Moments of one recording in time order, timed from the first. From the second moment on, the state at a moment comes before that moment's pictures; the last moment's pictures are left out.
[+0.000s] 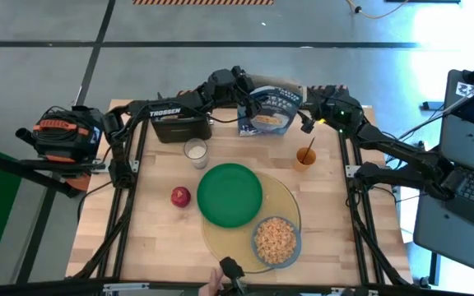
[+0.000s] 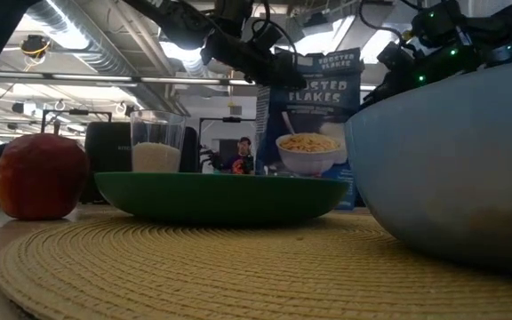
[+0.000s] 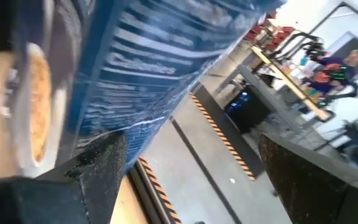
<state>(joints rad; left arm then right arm) 0.49 1.86 1.48 0.20 -0.04 0.31 -0.75 0.96 0.54 0.22 0.02 -0.62</state>
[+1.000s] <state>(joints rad) 0.42 1.54 1.48 -0.09 -0.17 0.27 -0.75 0.90 0.54 0.18 0.09 -0.64</state>
